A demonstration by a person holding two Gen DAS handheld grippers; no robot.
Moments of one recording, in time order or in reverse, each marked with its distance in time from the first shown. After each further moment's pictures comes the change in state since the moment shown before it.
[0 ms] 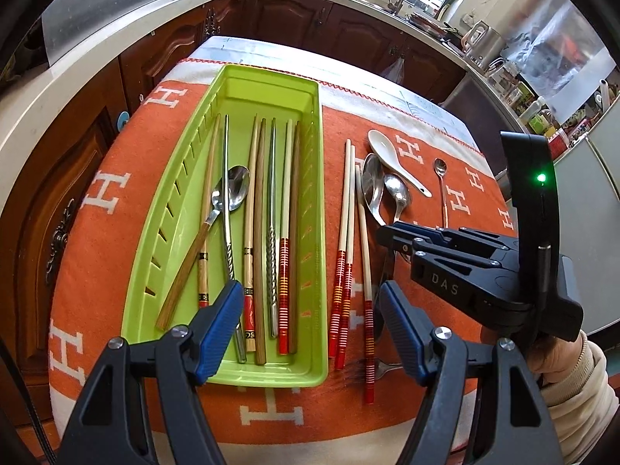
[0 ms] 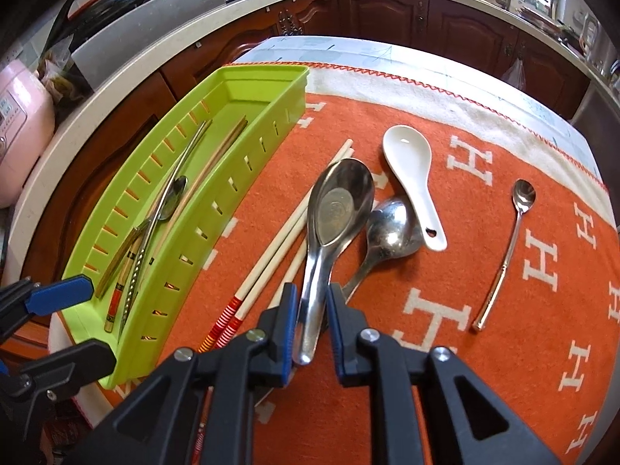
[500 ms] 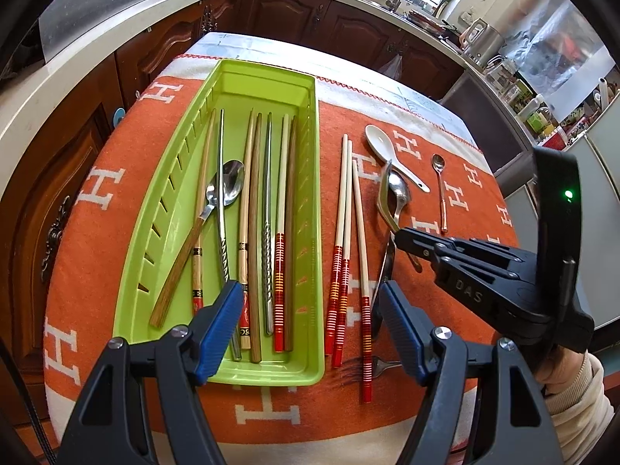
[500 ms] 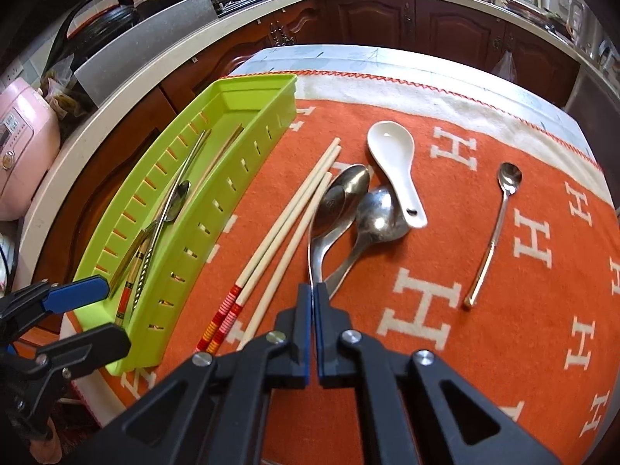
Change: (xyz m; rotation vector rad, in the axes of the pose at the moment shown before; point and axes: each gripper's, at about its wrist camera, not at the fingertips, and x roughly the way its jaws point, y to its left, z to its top) left arm 0.005 -0.002 -0.001 0.003 0.013 -0.006; right arm -0.018 -0.012 -0.018 0.055 -0.038 0.028
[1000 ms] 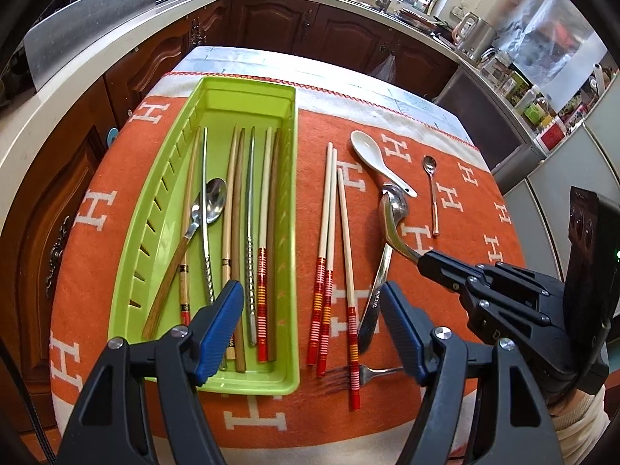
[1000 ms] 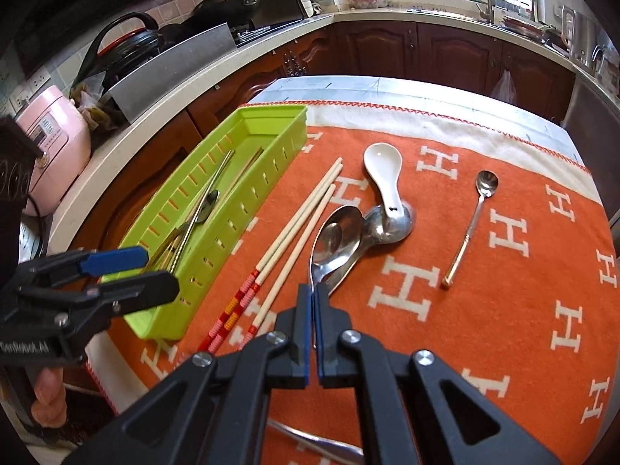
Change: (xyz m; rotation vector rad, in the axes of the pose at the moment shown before) left arm -0.002 -0.023 0.005 0.050 -0.014 0.028; right arm -0.044 -0.006 -0.026 -0.030 -0.106 0.050
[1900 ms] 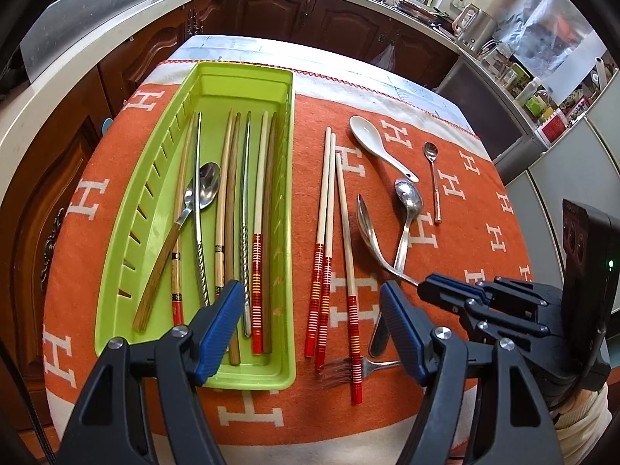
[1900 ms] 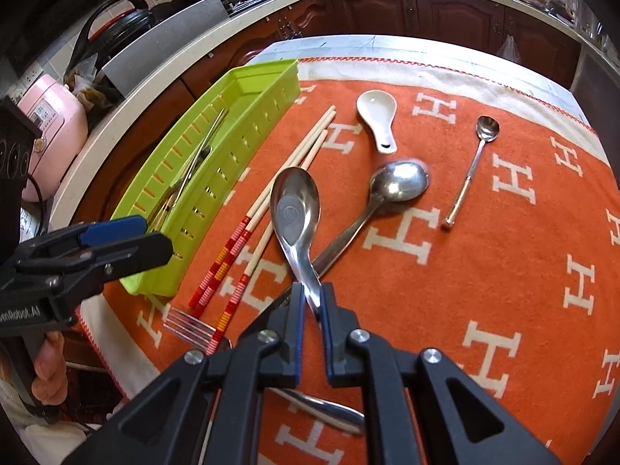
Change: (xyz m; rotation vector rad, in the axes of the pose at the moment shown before) left arm 0.008 0.000 -0.004 -0.004 0.030 -0.006; right arm 0.011 -0.010 -0.019 0.036 0.133 0.033
